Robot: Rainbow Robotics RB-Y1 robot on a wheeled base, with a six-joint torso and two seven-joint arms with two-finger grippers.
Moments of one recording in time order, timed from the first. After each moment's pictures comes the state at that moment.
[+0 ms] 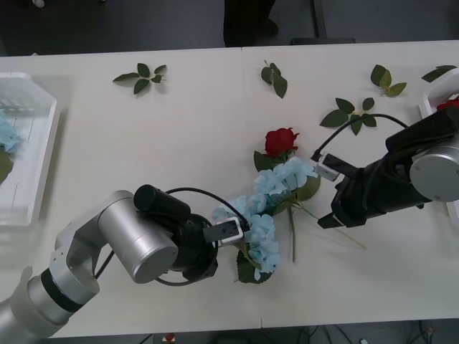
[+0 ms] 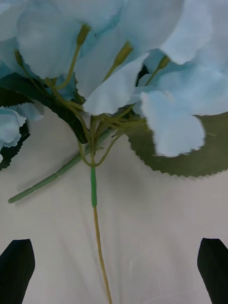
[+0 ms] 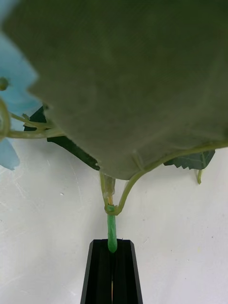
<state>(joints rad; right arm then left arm) -0.53 -1.05 0.73 -1.77 -1.24 1.01 1.93 -0.26 0.46 -0.68 -1.88 0.56 1.27 -2.05</state>
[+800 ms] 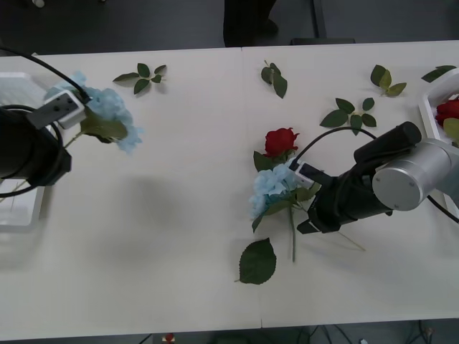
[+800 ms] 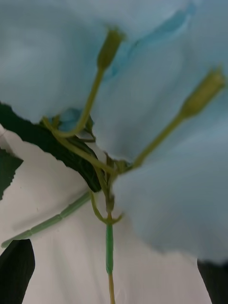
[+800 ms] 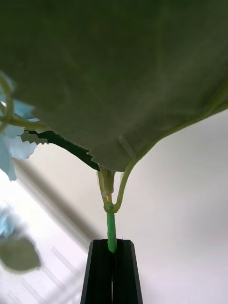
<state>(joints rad) -0.53 -0.88 0.74 -1.66 -1.12 1.02 1.90 -0.26 0.74 0.12 -2.21 0.68 1.74 -1.95</state>
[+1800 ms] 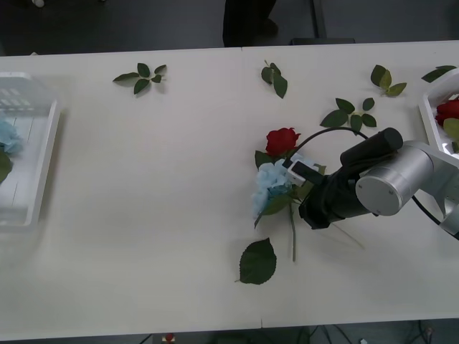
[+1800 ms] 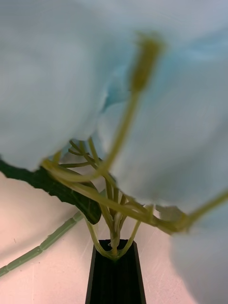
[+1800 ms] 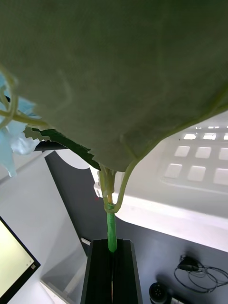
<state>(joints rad) -0.53 -0.81 0.74 -1.63 -0.98 1.02 1.81 -0.26 0.88 0.30 -1.58 0.24 1.72 -1.95</state>
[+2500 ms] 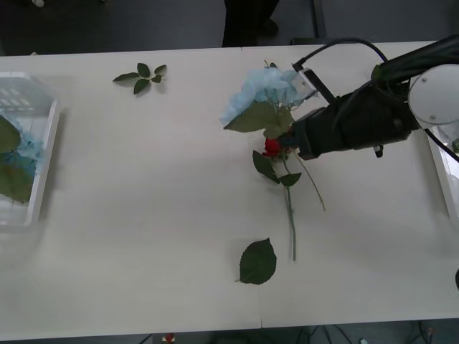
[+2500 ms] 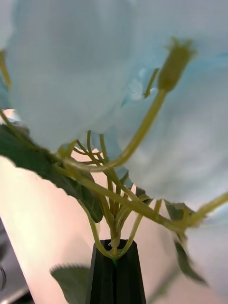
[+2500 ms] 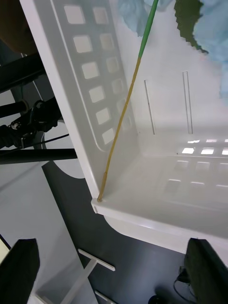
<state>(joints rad) -0.62 -0.76 0.38 -1.66 -1.46 1.13 1.81 -0.26 0.88 0.30 -1.55 0.27 1.66 -1.95</state>
